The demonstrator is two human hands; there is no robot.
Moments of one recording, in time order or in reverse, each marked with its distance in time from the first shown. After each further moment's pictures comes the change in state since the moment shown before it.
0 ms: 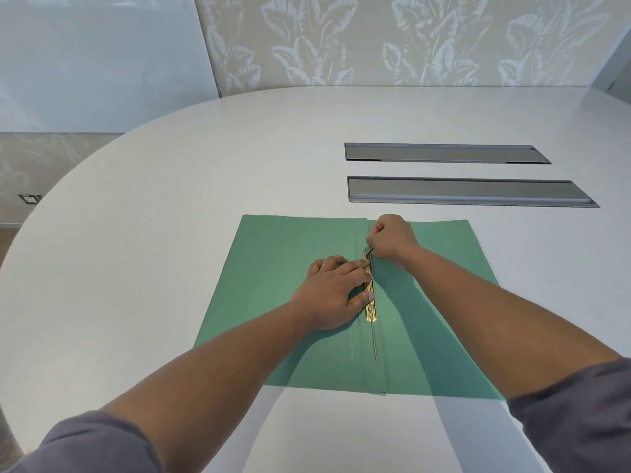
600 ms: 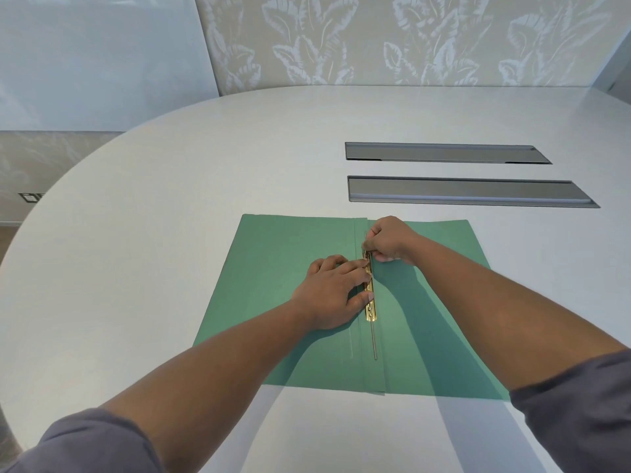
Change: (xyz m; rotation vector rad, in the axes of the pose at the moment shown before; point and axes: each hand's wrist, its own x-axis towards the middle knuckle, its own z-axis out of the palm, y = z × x) left_hand 0.001 -0.002 0.002 -0.005 0.019 0.006; right_hand 0.003 -0.003 -0.010 0.082 -0.301 0.057
